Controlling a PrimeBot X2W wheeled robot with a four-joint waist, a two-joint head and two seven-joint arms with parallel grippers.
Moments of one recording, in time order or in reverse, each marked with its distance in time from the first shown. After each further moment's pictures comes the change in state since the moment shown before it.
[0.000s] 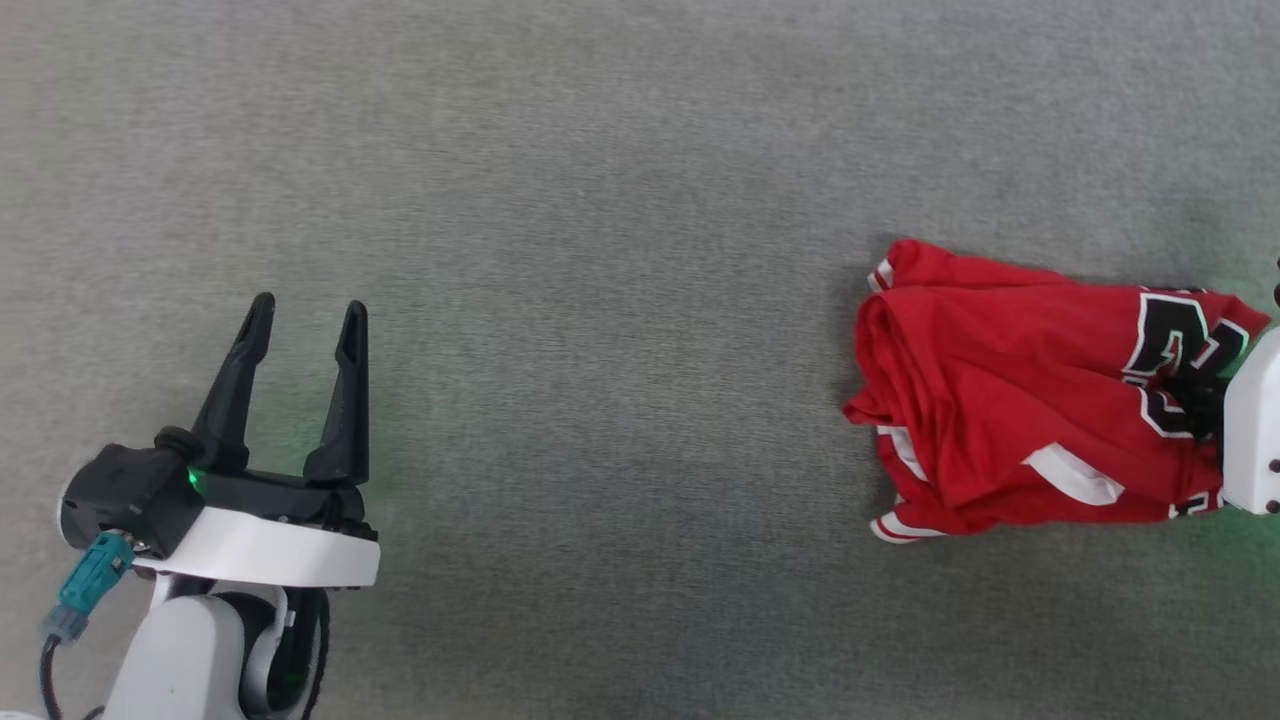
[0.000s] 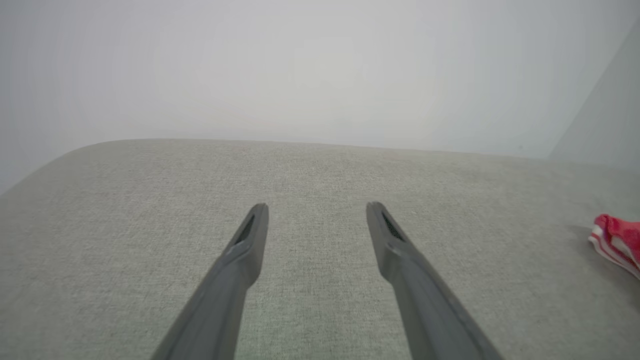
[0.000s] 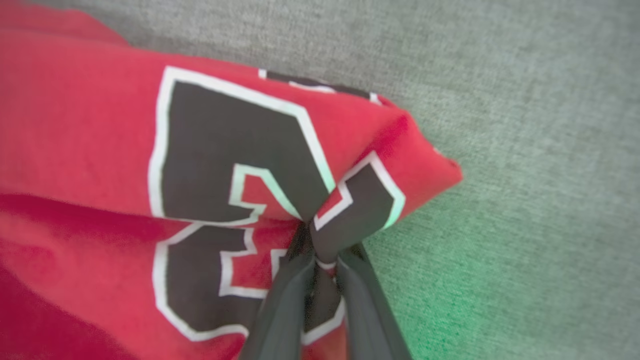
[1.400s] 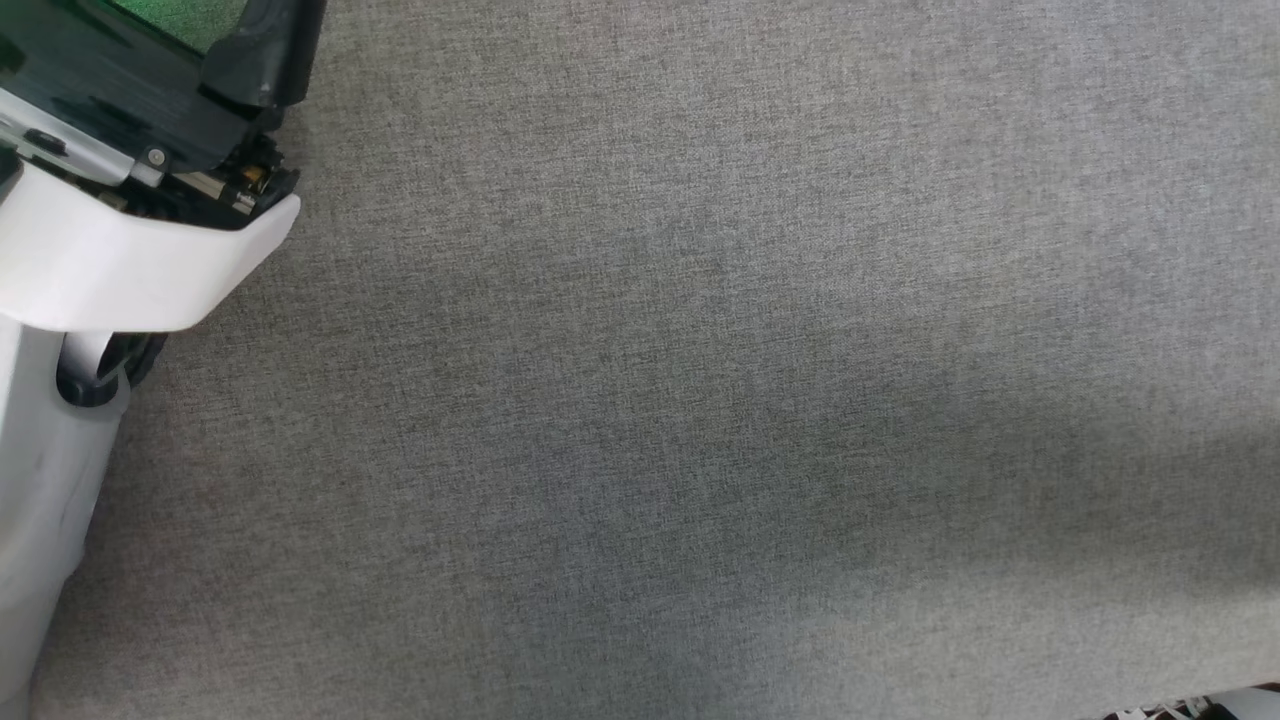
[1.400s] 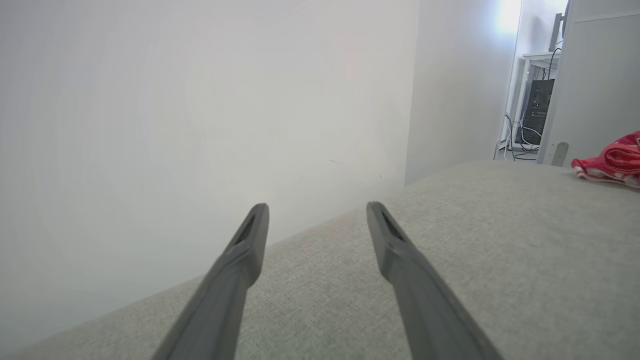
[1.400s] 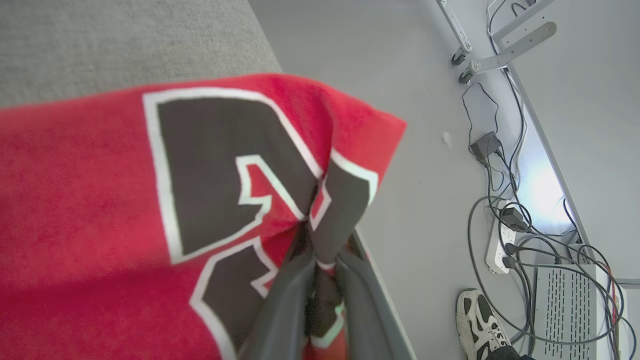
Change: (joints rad) left arm -0.683 0.341 -0.284 -0.140 -0.021 0.000 -0.002; right arm -0.465 -0.108 -0.511 0.425 -0.371 0.003 -0.456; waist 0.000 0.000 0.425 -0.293
